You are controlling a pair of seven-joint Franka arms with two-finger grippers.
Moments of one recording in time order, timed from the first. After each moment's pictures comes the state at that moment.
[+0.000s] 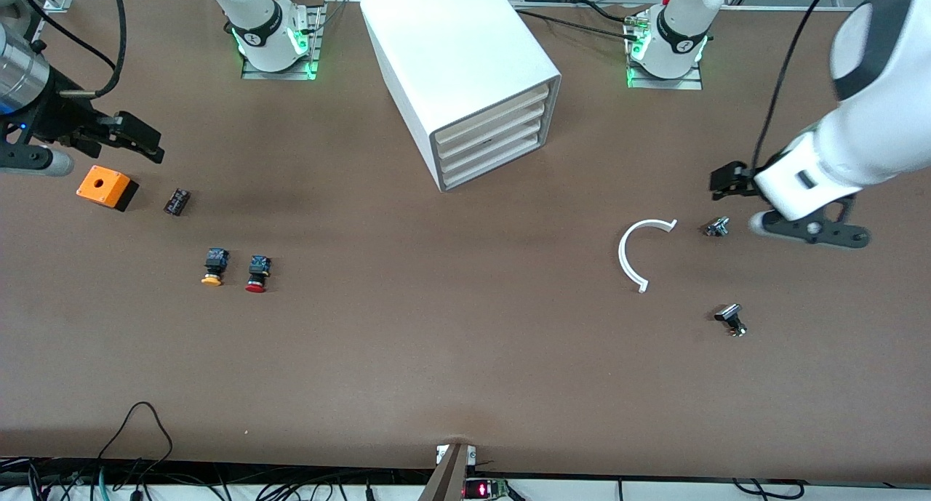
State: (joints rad) left arm 0.02 0.22 -0.17 -1.41 0.01 1.50 0.04; right arm 0.04 0.01 0.07 -1.56 0.00 1.55 0.19
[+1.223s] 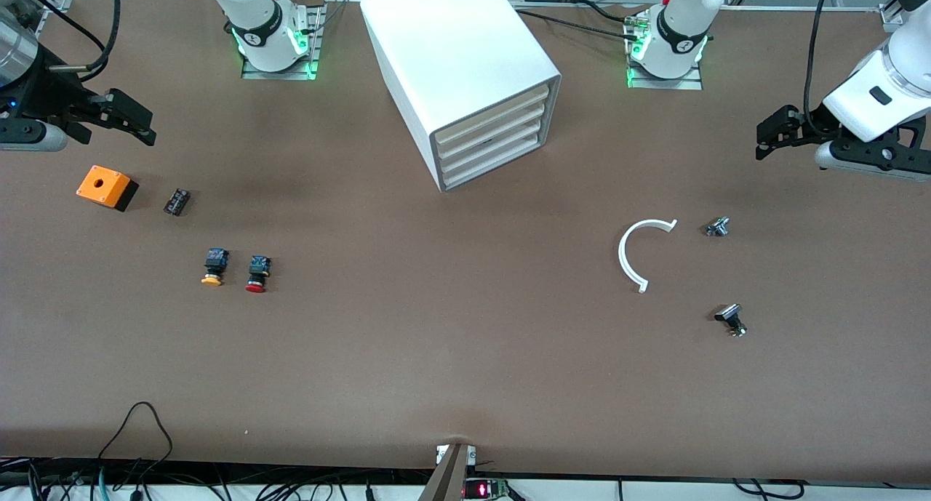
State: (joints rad) left arm -0.02 -0.06 -0.05 -1.72 -0.01 1.64 0.10; right arm 0.02 -0.04 0.07 -1.61 0.00 1.56 0.10
